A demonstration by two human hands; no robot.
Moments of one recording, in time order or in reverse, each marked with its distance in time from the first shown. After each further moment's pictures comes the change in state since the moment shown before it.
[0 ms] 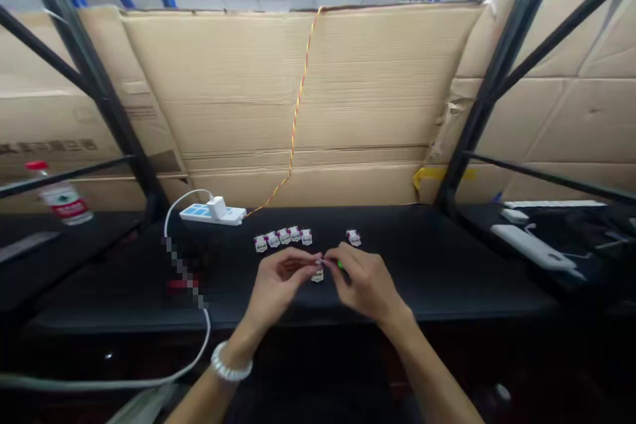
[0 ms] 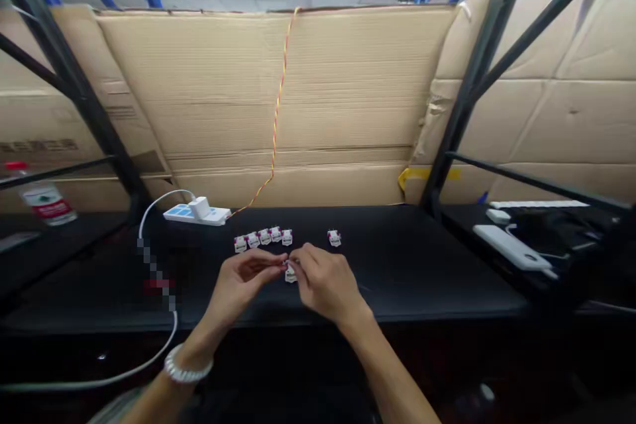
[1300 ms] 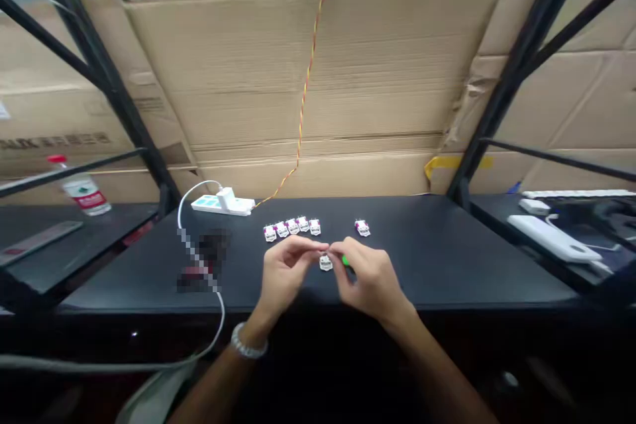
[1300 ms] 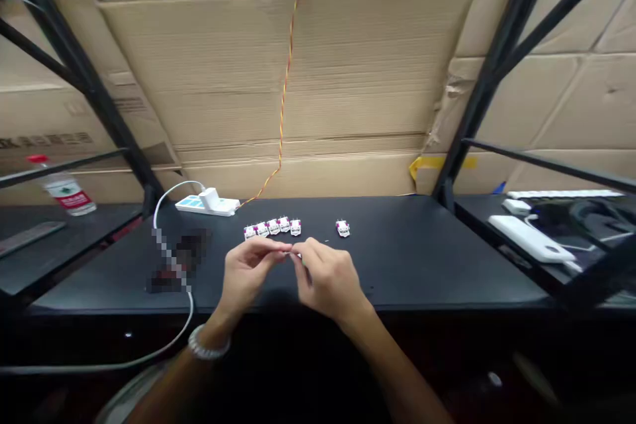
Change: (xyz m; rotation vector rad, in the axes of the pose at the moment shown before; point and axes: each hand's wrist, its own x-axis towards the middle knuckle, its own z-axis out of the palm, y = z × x) left_hand -0.001 -0.002 0.001 0.018 0.117 0.184; right_hand 0.002 -0.020 0.007 0.015 0.128 0.003
